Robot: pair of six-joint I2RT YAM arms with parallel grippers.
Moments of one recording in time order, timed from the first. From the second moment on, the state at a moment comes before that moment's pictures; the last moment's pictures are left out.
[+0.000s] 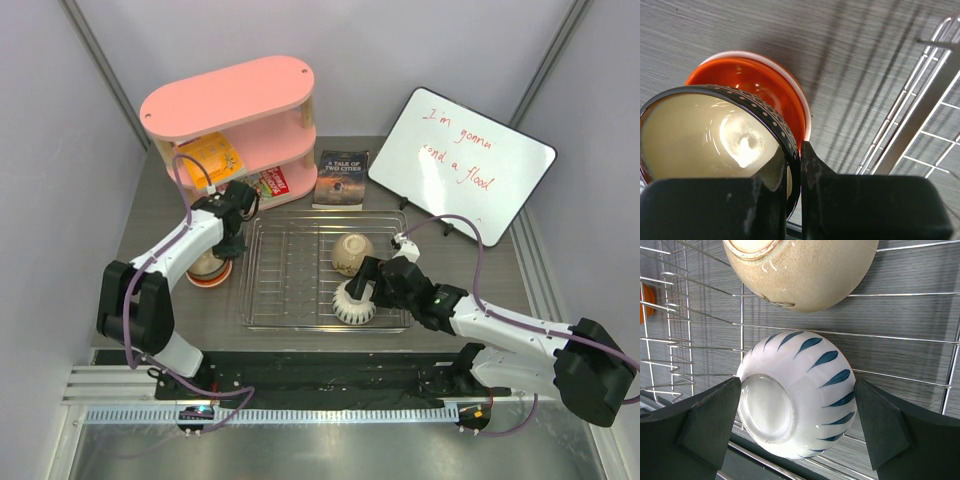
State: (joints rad) left arm -0.34 1.55 1.15 -0.90 -0.39 -0.49; right arm 0.82 1.06 0.47 -0.11 0.20 0.92
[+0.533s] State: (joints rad) left arm -0.31 1.57 1.15 -0.85 -0.40 -0.47; right arm 0.82 1.07 0.47 -0.10 0.19 0.92
